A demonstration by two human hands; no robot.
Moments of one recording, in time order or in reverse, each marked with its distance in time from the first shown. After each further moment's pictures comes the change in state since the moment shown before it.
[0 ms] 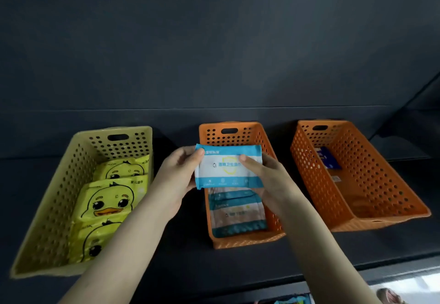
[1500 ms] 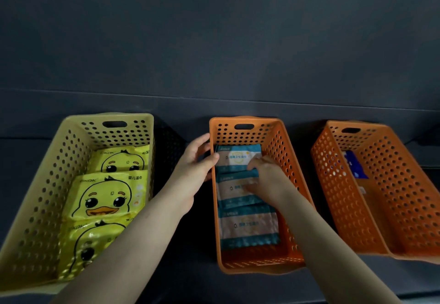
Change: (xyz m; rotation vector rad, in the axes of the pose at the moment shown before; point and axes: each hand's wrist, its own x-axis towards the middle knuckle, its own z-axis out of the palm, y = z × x) left_hand 0.055 -0.026 0.005 0.028 -0.015 -0.065; right_hand 0.079 0.016 -0.014 -1.497 0.019 0.015
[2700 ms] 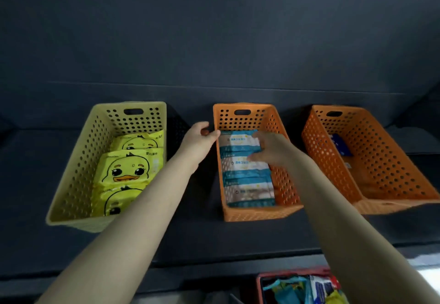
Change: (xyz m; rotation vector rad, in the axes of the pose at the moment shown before) left_hand -0.018 0.012 -0.005 0.432 0.105 0.071; right_hand -0.042 -0.013 -0.028 0.029 0.037 -0.014
